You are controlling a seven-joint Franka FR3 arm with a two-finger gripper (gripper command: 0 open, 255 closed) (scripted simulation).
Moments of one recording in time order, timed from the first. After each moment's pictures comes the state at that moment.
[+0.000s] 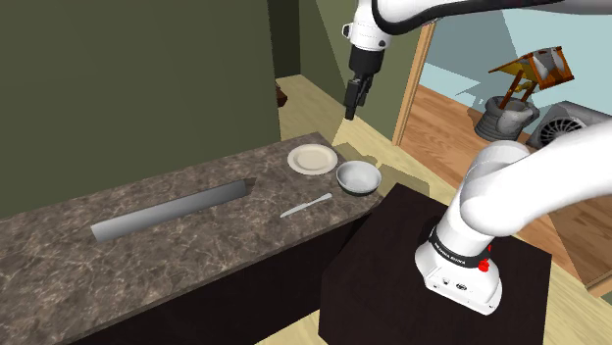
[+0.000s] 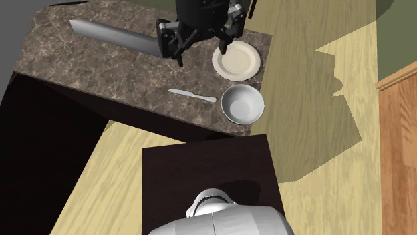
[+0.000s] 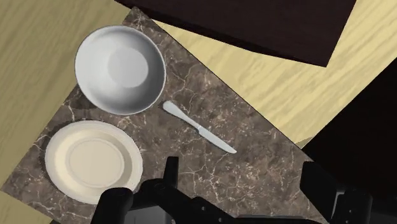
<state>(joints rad) 0.05 -0.71 -0.09 -2.47 -0.01 1.83 -0.25</state>
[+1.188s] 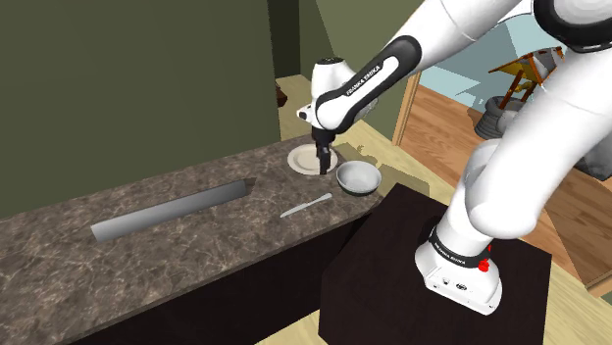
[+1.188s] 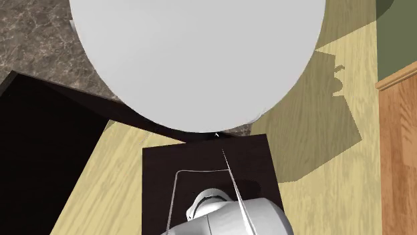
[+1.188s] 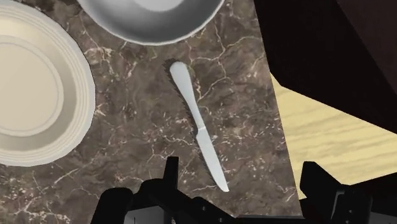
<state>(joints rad) 0.21 -0.14 -0.20 -2.58 -0.01 2.47 -0.78</state>
